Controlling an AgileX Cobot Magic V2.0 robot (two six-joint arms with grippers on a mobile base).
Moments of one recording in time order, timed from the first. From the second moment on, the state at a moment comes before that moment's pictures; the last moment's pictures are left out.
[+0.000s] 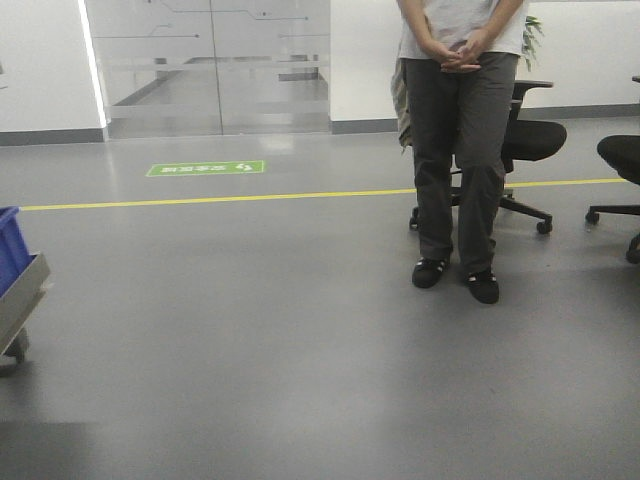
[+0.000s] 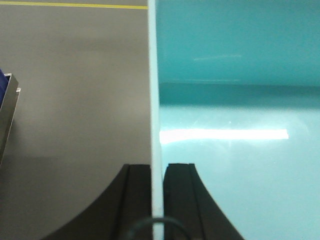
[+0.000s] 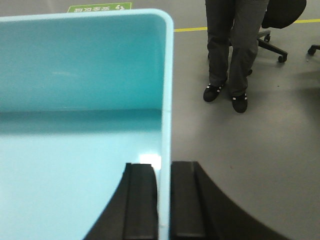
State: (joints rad) left arm -0.60 1.35 -1.66 0.61 1.01 -0.73; right arm 0.53 1.37 -1.67 -0.55 0.96 0.66
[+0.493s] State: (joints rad) left arm -0.60 1.35 -1.66 0.61 1.01 -0.73; right arm 0.53 1.37 -1.67 -0.55 0.96 0.66
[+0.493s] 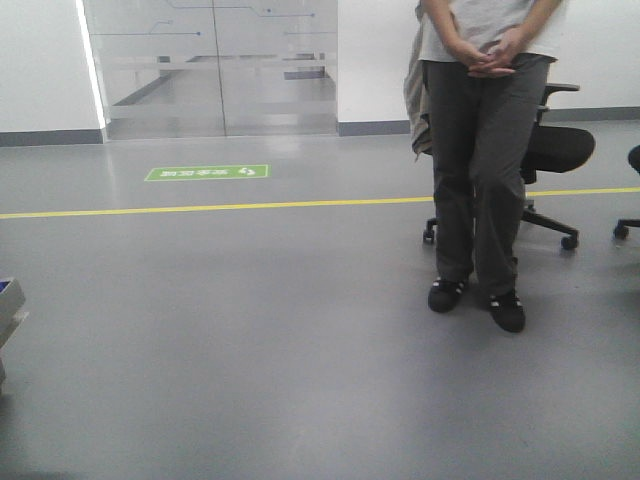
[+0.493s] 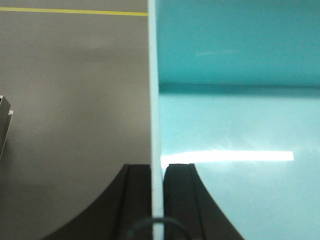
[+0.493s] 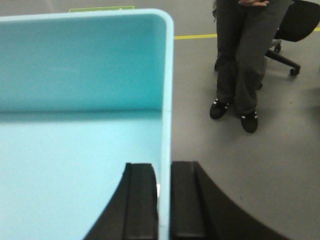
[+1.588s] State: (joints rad) left arm -0.60 1.35 -1.66 0.61 1.01 -0.73; right arm 0.53 1.37 -1.67 -0.56 0.93 0.66
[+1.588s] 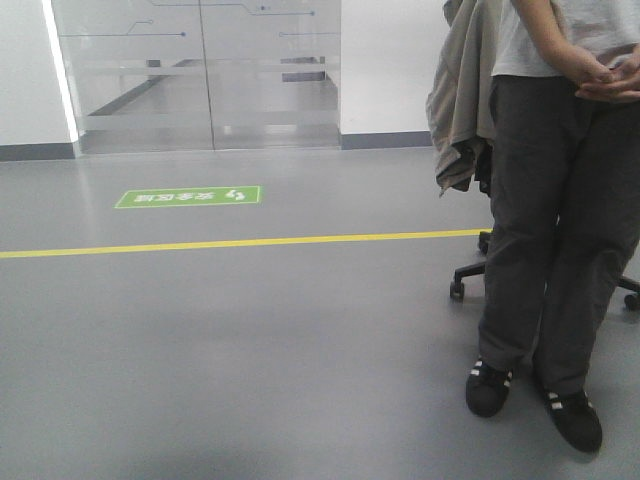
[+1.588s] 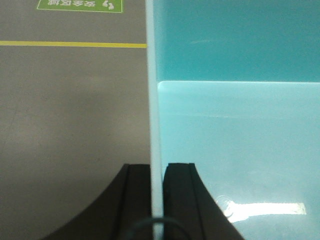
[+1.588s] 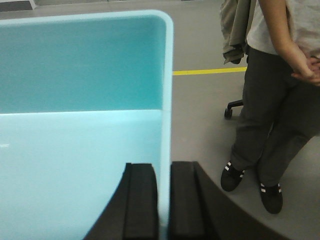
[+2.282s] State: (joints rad) left arm -0.60 1.35 -1.66 0.62 1.01 -0.73; right arm 0.53 1.37 -1.67 -0.56 0.91 0.66
